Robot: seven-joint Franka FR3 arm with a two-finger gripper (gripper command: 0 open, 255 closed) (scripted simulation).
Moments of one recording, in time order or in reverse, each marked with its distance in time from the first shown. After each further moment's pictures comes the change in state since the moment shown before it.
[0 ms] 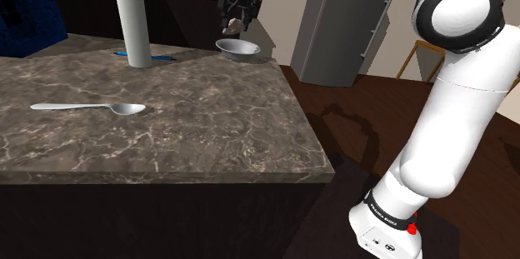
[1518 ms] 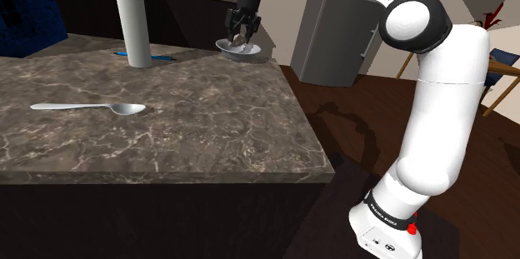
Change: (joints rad) arm -0.087 0.181 -0.050 0.081 -0.008 0.080 -0.154
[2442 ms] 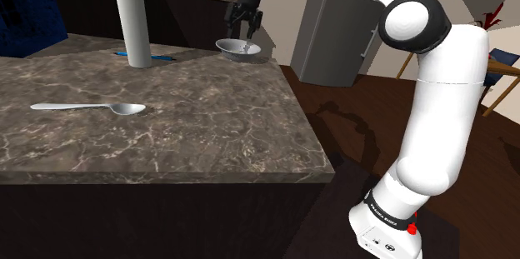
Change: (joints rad) arm 0.000 0.005 0.000 0.041 -0.001 -0.036 0.003
